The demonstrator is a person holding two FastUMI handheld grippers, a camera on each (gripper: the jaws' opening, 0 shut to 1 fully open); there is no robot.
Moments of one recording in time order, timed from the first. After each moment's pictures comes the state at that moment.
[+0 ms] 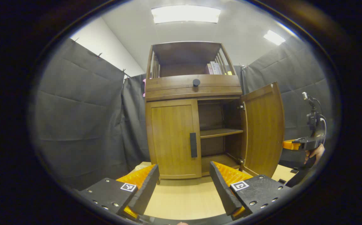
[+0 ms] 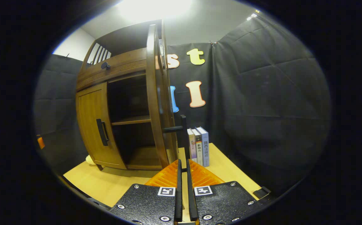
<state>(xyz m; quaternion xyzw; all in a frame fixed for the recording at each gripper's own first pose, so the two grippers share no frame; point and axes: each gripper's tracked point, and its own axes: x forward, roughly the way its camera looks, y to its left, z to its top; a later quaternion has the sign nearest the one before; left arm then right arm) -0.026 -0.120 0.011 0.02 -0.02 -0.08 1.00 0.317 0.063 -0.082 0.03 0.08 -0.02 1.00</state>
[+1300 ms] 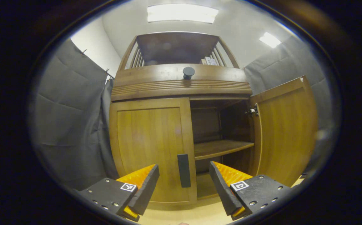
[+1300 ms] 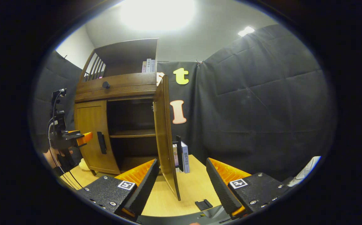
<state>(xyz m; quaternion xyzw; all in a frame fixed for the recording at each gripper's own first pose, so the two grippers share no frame) 0.196 -0.179 0.031 0.02 -0.07 -0.14 0.99 0.286 0.048 -0.054 0.01 0.02 -0.12 0.99</state>
